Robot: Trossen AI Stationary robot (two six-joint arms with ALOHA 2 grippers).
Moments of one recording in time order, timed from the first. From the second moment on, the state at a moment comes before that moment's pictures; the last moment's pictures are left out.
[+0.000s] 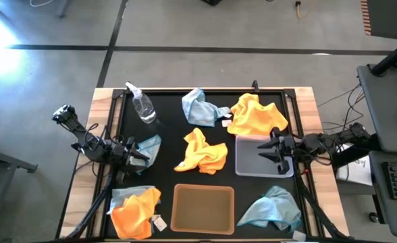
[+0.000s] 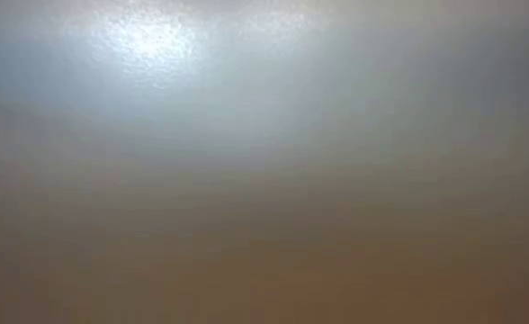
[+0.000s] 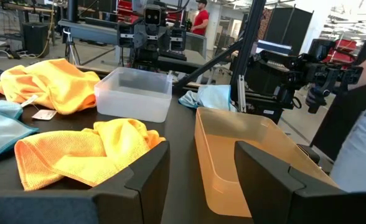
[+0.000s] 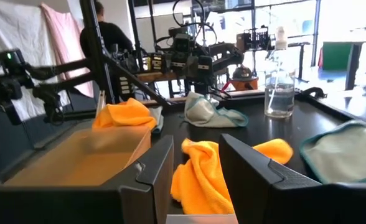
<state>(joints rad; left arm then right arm) -0.74 0.09 0.04 0.01 -0.62 -0.24 0.29 0.02 0.01 0.06 0.21 0.12</state>
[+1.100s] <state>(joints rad) -0.74 0.09 0.04 0.01 -0.62 -0.24 0.29 0.02 0.01 0.06 0.21 0.60</state>
